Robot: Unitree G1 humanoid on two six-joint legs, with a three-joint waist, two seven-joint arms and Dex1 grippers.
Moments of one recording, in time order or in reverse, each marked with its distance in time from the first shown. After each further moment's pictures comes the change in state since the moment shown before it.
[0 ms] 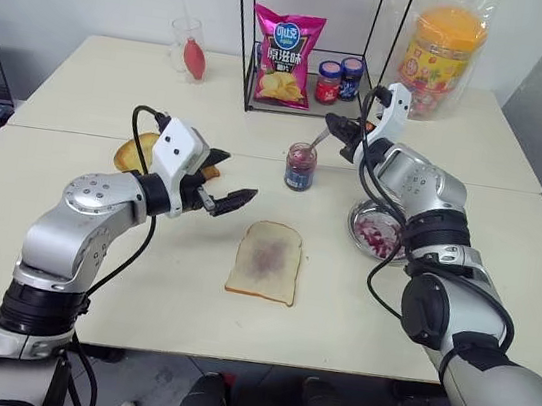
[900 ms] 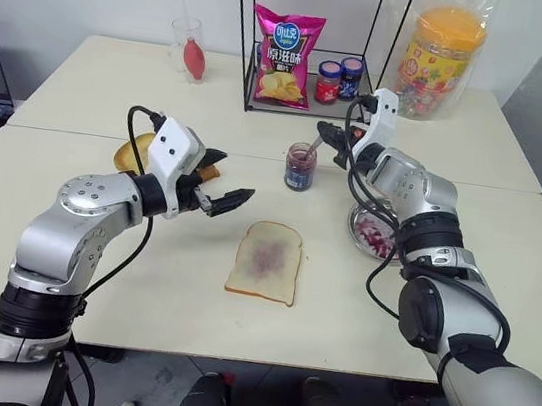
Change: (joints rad) left arm 0.016 0.005 0.019 -0.004 -0.004 0.004 -0.002; right arm 0.010 0.011 0.053 0.009 -0.065 -0.025 0.039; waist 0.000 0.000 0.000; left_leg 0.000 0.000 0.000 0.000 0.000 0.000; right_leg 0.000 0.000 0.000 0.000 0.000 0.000
